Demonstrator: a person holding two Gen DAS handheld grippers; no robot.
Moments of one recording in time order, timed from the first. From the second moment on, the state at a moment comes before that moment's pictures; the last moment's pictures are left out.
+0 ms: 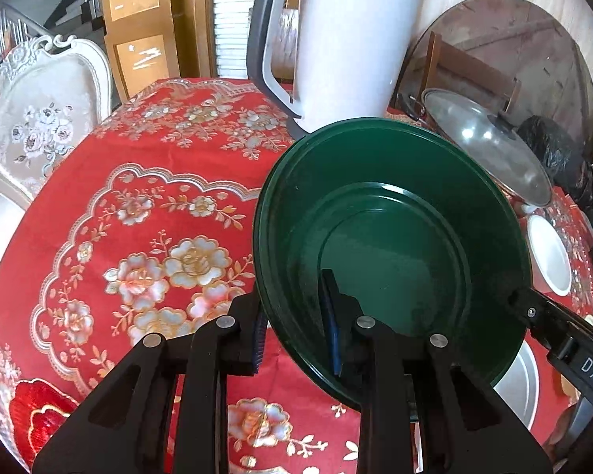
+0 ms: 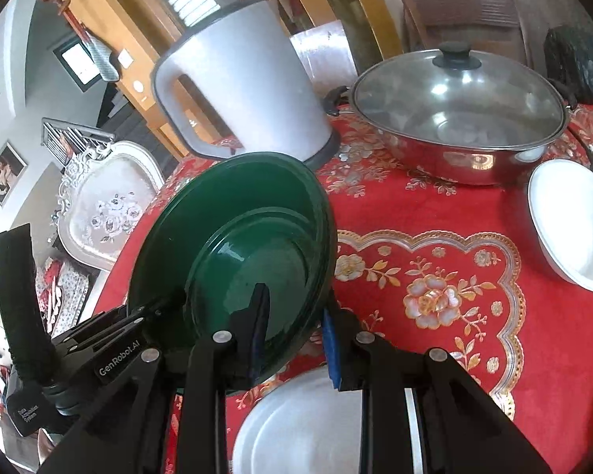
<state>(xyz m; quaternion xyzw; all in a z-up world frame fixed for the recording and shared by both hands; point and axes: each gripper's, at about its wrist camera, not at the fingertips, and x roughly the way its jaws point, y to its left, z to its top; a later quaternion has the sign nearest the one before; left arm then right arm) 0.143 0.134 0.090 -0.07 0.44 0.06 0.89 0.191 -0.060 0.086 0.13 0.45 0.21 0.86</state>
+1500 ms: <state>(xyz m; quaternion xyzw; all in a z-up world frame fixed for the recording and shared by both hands) -0.077 0.227 0.108 -0.12 0.37 0.12 0.91 0.046 0.040 0.091 0.08 0.43 0.29 0.85</state>
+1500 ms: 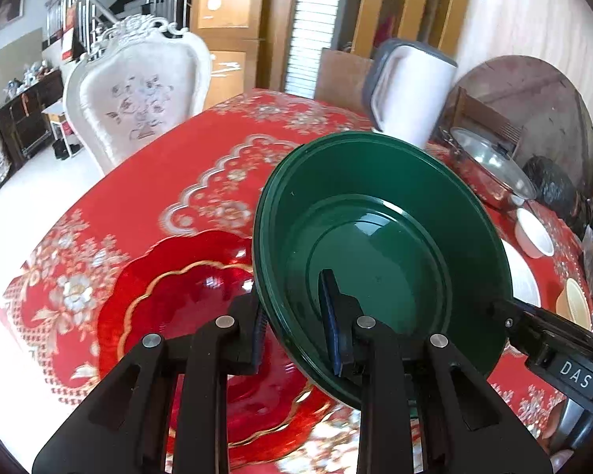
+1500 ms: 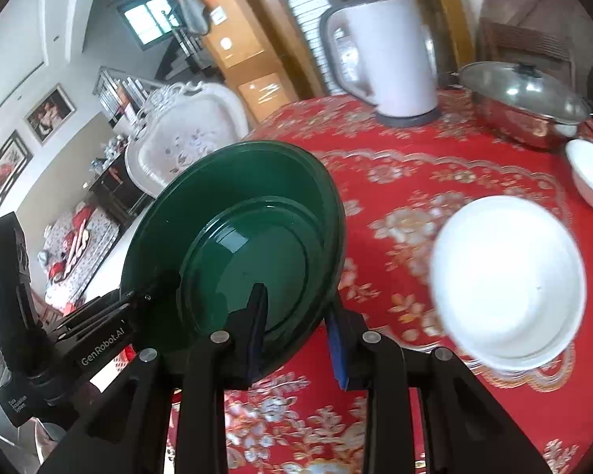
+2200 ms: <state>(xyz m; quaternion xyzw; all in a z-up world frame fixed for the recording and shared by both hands) -0.119 0.283 0.073 -0.14 0.39 0.16 0.90 0.024 0.116 0.069 0.02 0.46 0.34 0.82</state>
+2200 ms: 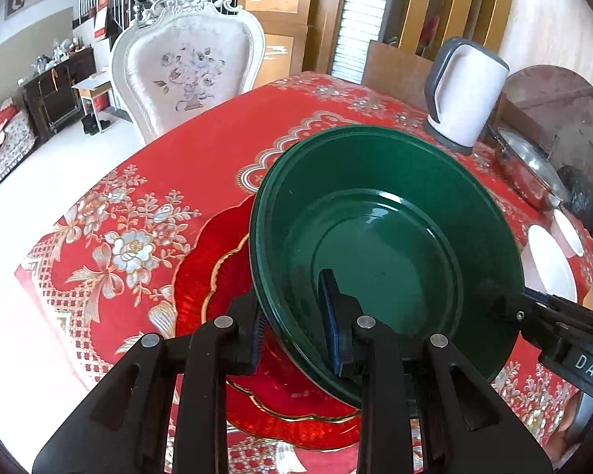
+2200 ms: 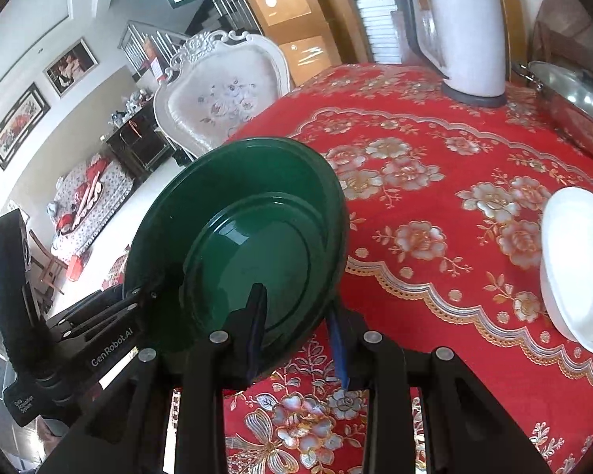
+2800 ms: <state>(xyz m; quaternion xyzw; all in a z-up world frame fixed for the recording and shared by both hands) -0.133 0.300 0.063 -0.15 0.39 0.18 0.89 0.018 0.145 0.054 0.00 0.48 0.35 0.80</state>
